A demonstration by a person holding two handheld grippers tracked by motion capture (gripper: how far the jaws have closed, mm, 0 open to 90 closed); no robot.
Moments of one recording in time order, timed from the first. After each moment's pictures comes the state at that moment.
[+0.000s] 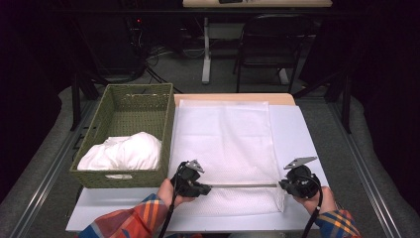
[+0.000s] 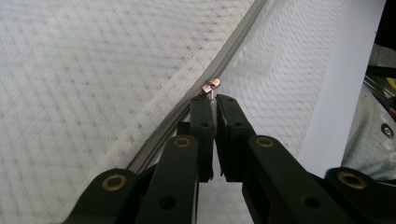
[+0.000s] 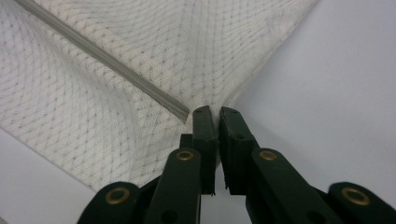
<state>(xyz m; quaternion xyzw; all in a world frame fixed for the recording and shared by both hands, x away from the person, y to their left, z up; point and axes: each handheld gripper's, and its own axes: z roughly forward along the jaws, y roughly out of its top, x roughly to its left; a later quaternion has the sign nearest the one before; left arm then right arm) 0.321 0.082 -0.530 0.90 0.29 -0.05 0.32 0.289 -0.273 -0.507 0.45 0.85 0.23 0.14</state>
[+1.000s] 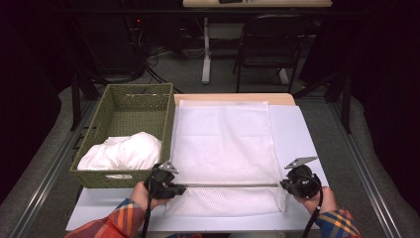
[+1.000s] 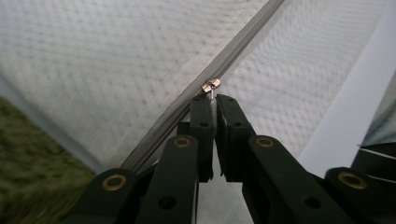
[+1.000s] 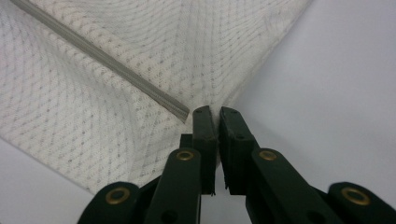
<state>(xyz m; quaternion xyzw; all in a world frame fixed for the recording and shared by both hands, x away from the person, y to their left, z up) 0.307 0.149 -0.519 0.90 0.33 0.00 0.29 0.290 -0.275 -0.508 0.46 0.85 0.23 0.14</state>
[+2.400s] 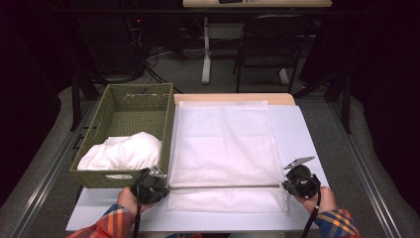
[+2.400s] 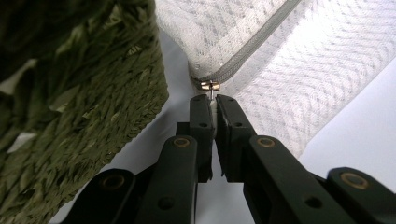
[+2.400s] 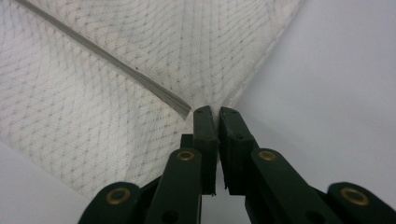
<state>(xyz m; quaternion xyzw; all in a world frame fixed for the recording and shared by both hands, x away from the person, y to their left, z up) 0.299 0.179 -0.531 0.90 0.37 0.05 0.23 0.293 -0.275 -0.515 0.48 0.85 0.19 0.14</state>
